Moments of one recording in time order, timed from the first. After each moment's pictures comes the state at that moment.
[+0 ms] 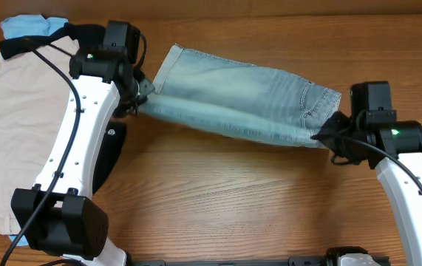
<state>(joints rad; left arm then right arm) -0.14 1.77 1.69 -1.15 -0.10 -0.83 0.04 1.29 1.16 -1.04 -0.03 0.71</state>
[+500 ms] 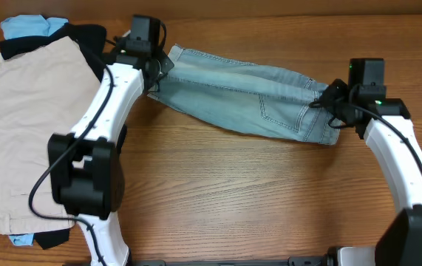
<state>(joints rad) -0.18 2.04 1.69 -0.68 -0.10 -0.83 -0.03 1.57 1.16 -0.57 0.02 0.64</state>
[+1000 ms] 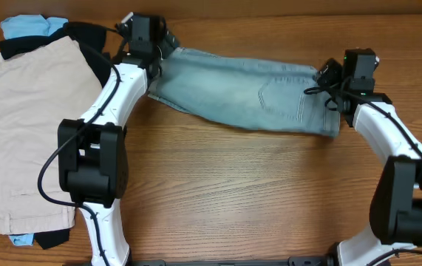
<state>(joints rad) -0.16 2.14 1.69 -0.27 -0.16 -0.80 -0.06 1.80 1.16 -0.15 0.09 0.62</state>
